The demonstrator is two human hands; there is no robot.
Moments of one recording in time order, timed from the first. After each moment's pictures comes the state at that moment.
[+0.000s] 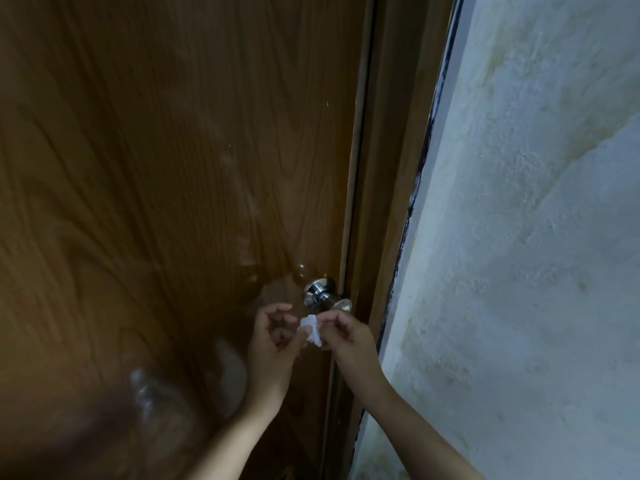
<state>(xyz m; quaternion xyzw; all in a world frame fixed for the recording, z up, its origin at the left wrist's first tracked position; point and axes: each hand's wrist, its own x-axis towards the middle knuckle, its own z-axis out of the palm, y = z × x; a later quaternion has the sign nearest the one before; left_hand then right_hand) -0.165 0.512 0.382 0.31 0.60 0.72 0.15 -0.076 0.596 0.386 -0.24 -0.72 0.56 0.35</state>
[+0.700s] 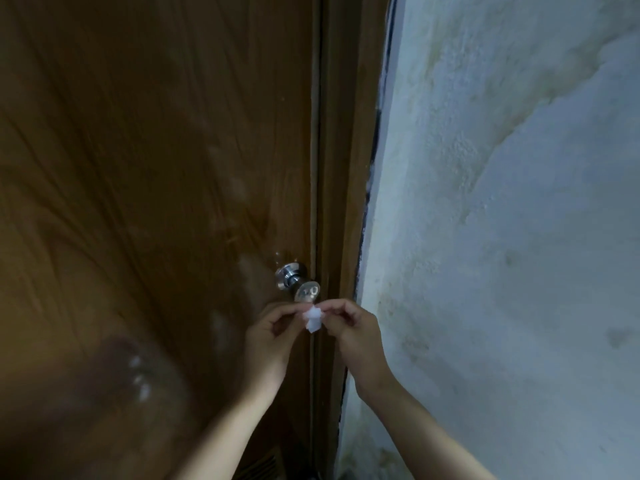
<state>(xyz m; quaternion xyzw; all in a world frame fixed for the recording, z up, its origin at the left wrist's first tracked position) -0.106 0.515 0.399 0.33 0.59 0.72 0.16 -0.013 0.596 0.408 -0.28 -0.66 0.59 0.36</state>
